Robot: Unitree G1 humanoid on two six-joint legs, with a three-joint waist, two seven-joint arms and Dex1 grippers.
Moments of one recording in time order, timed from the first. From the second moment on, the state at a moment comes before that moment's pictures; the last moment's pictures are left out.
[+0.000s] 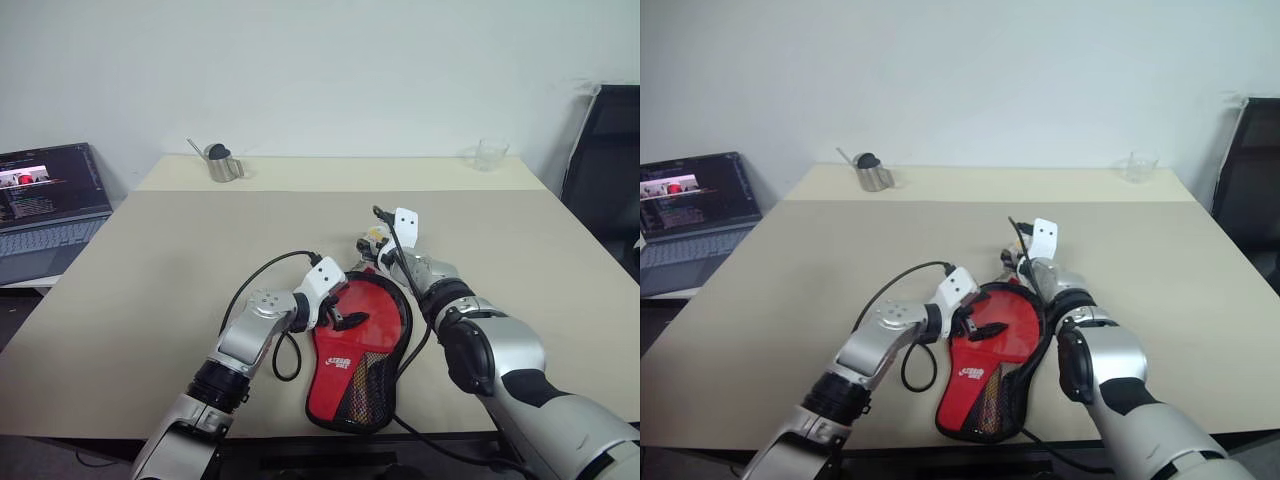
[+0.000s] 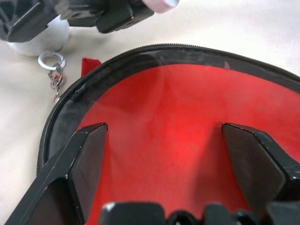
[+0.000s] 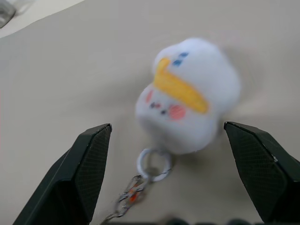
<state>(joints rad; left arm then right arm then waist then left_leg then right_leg) -0.59 0.35 -0.28 0.15 -0.08 0.47 -0.79 -1.27 -0.01 -0.32 1.31 0.25 0.26 0.03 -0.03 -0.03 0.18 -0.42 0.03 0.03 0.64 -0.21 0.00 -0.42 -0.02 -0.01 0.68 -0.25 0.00</state>
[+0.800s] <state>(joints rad) -0.56 0.38 -0.27 0.07 -0.08 0.54 -0.76 -1.28 0.02 -0.32 1.34 0.21 0.22 0.00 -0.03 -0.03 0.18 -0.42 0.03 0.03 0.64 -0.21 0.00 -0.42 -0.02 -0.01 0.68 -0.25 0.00</state>
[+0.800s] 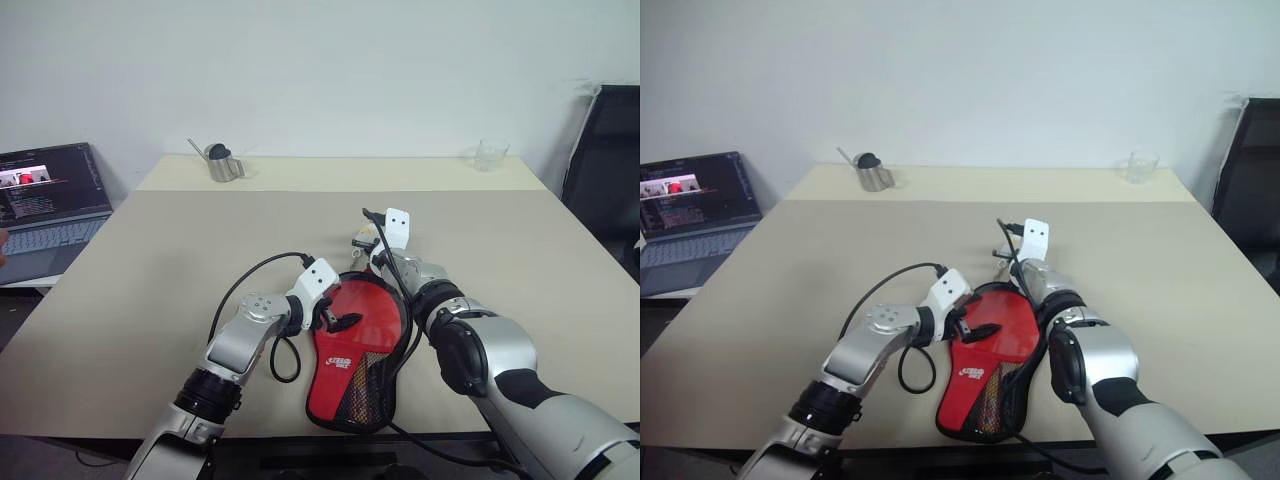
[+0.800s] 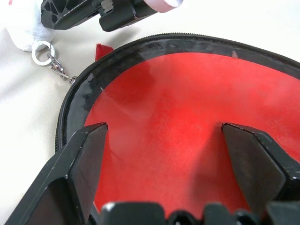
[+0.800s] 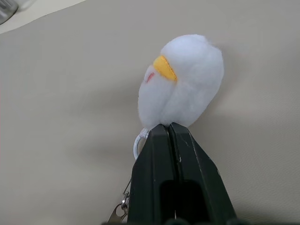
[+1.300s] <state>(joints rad) -0.56 0.38 -0.27 0.08 -0.08 0.52 -0.76 -1.27 0.01 -0.31 1.34 0.20 0.28 0.09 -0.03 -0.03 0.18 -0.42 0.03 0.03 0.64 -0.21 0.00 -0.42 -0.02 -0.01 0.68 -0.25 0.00</state>
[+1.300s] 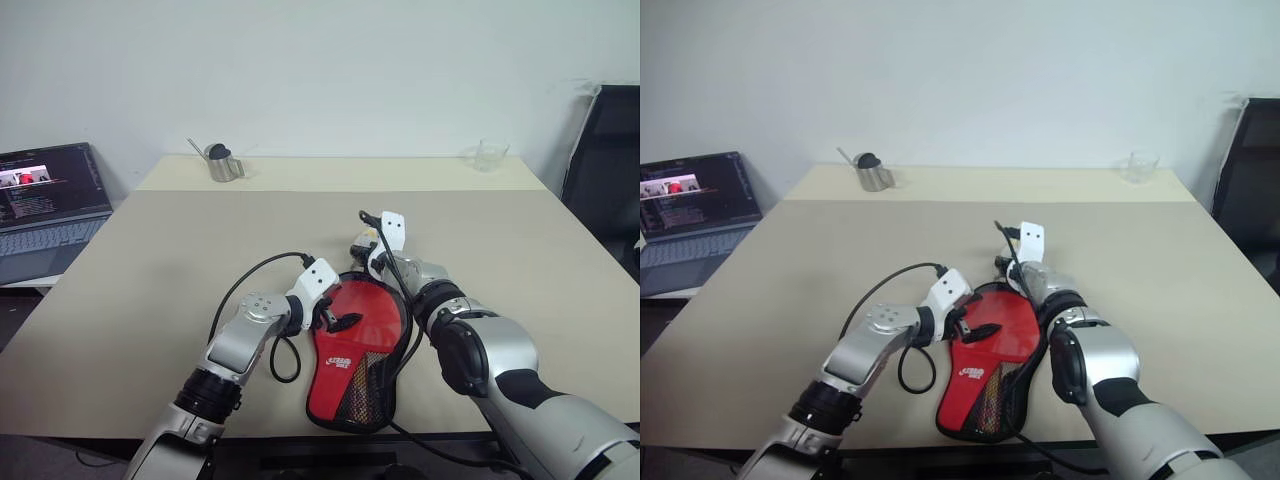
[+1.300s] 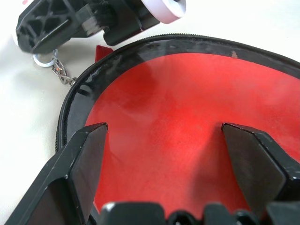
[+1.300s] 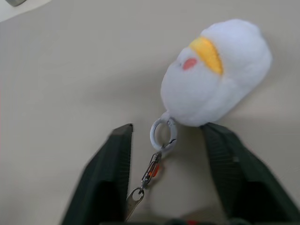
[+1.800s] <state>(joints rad) -0.56 0.38 -0.27 0.10 -0.07 0.50 -0.77 -1.28 0.03 -0.17 1.29 0.10 0.42 0.22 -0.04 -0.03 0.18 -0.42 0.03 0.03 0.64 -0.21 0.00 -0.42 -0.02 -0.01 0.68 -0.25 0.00</state>
